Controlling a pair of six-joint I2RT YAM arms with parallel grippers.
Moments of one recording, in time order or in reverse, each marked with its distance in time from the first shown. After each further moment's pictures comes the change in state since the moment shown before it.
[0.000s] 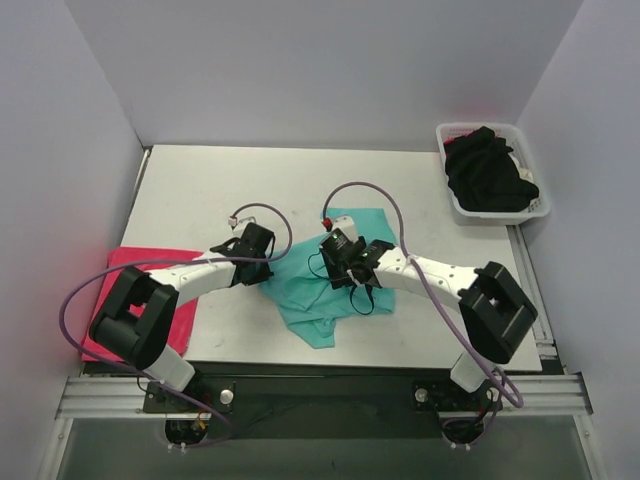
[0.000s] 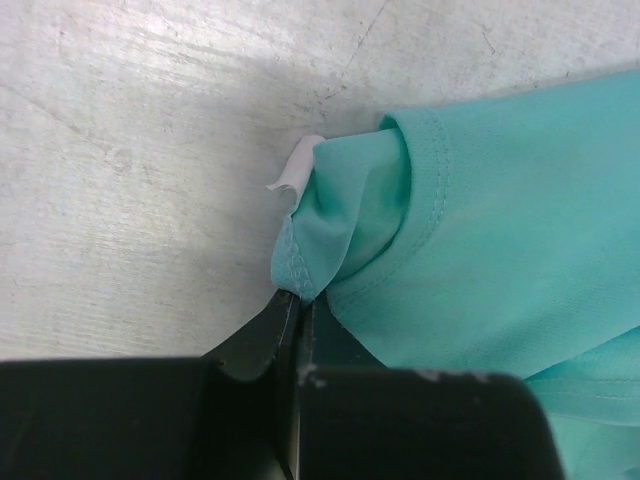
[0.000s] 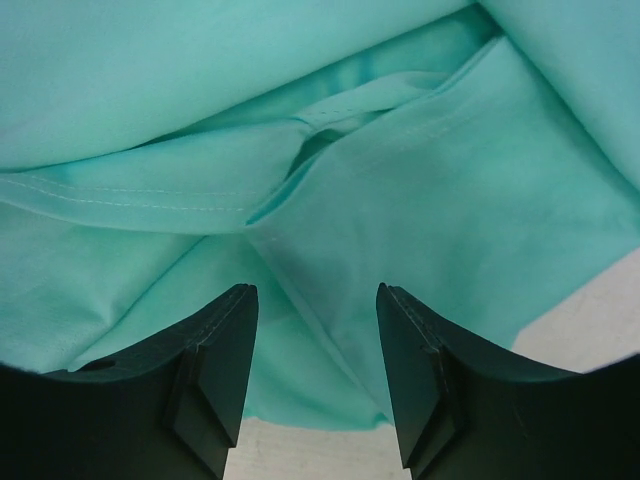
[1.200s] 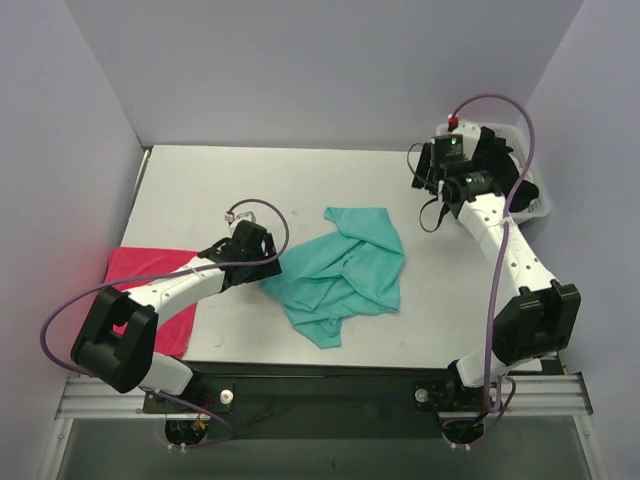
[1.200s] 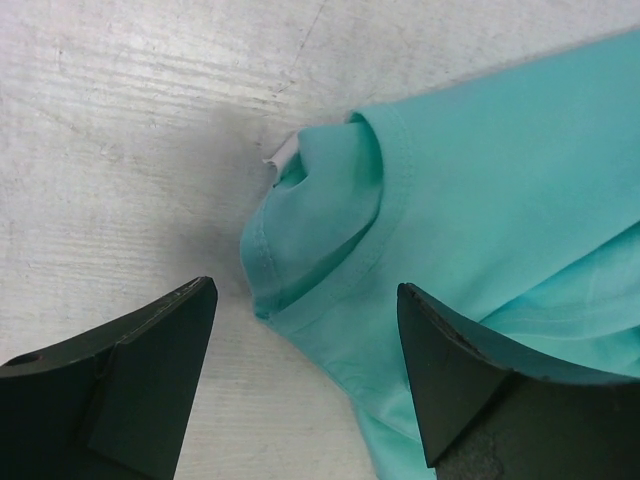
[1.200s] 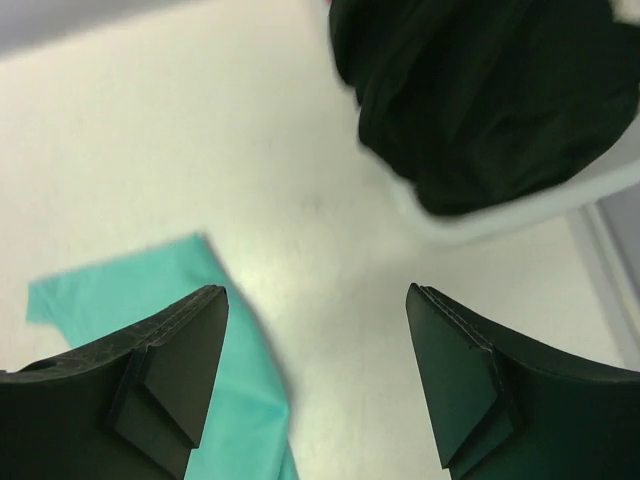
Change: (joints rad) left arm 0.000 -0.150 -0.012 -0.024 0.053 0.049; right arm -0.631 -0.071 0.459 -0.109 0.083 -0.091
